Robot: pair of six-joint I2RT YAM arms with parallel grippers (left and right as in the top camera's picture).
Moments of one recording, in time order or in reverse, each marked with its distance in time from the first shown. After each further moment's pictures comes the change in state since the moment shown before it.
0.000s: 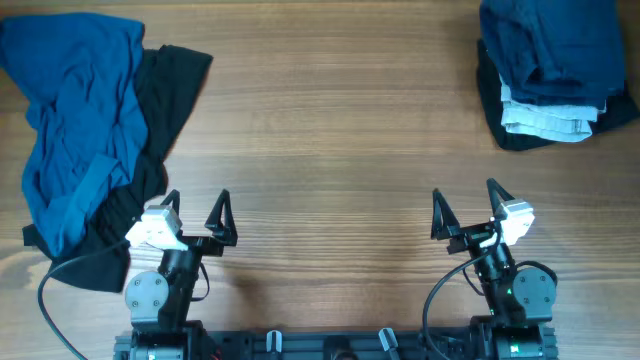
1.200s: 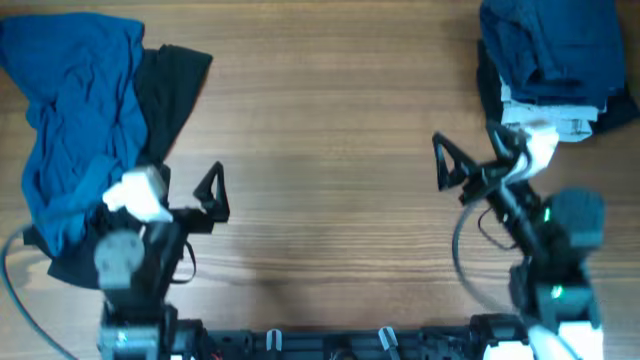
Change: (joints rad) left arm 0.000 0.436 0.409 -0.121 0.039 -0.011; right arm -0.003 0.691 0.619 -0.090 -0.177 0.100
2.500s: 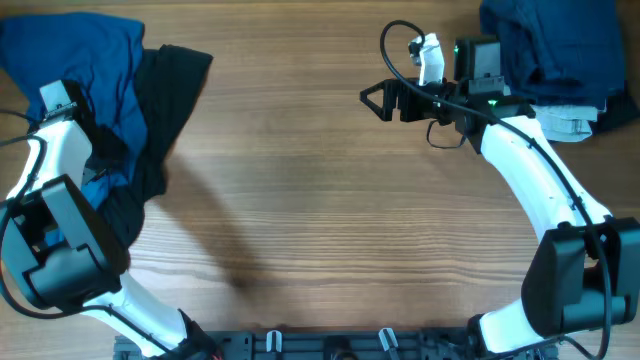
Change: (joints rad) left arm 0.402 1.484 0.874 -0.480 -0.425 0.019; right arm 0.122 0.988 0.608 -0.268 -0.241 -0.108
